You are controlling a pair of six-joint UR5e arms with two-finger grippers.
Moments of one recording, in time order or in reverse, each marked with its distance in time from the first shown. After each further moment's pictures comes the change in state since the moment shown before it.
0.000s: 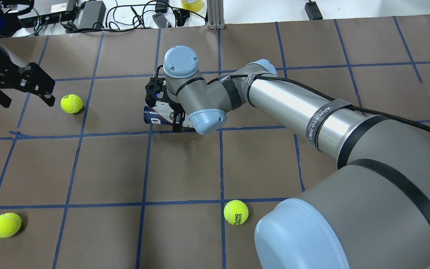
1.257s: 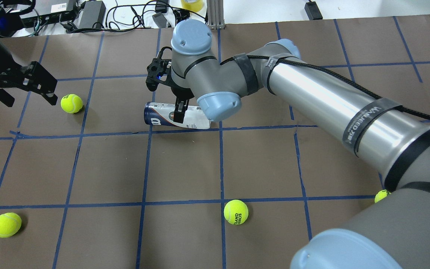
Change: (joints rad) left arm 0.002 -0.010 0.001 0.003 -0.018 0.005; right arm -0.059 -0.170 0.015 0.137 0.062 0.020
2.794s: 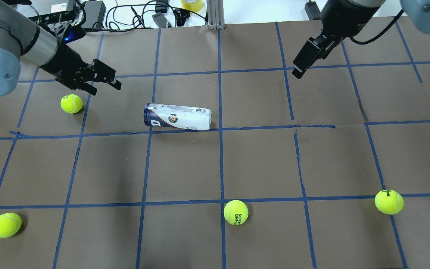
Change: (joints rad) left arm 0.004 -0.311 -0.108 0.383 -0.448 0.121; right arm -0.468 -0.450 0.007 0.640 0.034 0.189
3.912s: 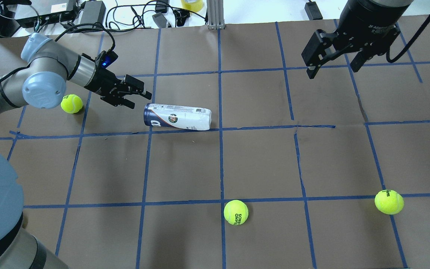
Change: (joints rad) left arm -0.017 -0.237 -0.021 0.082 -0.213 -0.003; right arm 0.012 -0.092 0.006 0.079 -0.127 0.554
